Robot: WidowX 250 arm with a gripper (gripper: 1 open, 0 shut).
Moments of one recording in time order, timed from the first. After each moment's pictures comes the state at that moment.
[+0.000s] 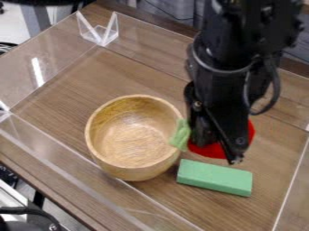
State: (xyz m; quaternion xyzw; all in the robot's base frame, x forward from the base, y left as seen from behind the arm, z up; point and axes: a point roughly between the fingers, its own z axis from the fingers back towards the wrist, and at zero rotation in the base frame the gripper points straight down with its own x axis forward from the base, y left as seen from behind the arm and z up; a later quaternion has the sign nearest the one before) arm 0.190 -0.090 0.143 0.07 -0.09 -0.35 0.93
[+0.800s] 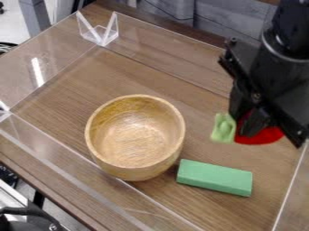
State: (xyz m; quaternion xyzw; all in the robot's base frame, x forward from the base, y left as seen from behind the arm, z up) arm 0.220 -0.118 0.148 0.08 -0.09 -0.23 0.97
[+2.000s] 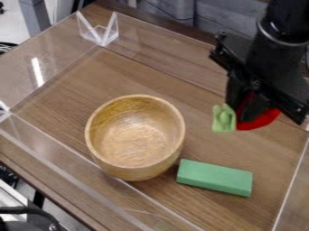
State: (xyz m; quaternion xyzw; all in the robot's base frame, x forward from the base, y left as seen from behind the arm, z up) arm 0.239 -0.111 0.140 0.08 -0.09 -0.12 0.99
